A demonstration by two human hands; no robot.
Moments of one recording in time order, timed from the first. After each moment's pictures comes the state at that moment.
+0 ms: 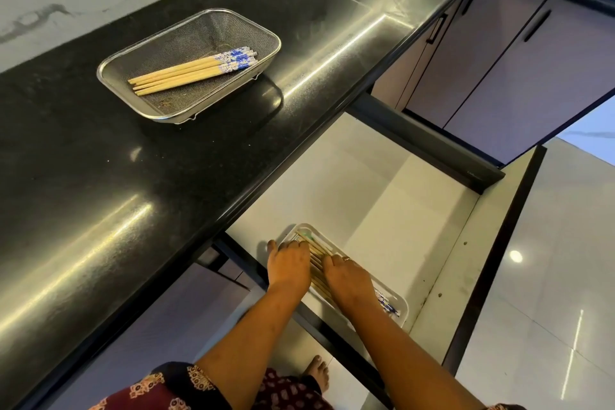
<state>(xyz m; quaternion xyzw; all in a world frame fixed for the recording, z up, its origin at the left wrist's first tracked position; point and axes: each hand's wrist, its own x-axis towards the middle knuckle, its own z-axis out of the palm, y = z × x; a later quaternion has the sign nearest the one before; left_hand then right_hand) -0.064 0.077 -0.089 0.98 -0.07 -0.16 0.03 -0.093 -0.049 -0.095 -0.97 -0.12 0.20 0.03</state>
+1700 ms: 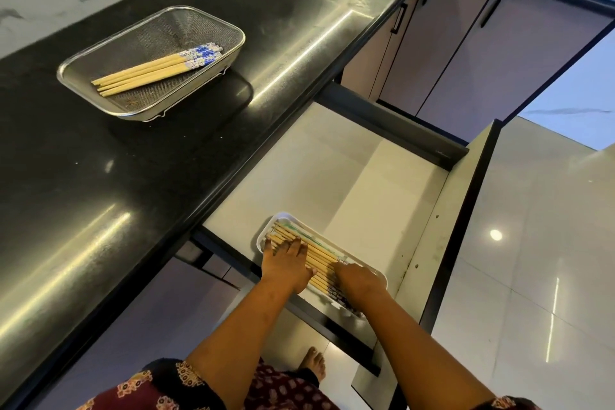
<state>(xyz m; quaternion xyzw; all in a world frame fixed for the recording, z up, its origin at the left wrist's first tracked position) -0.081 0.061 -0.086 0.92 -0.18 -0.34 -0.04 -0.125 -0.094 -0.094 -0.94 0.00 0.35 0.06</state>
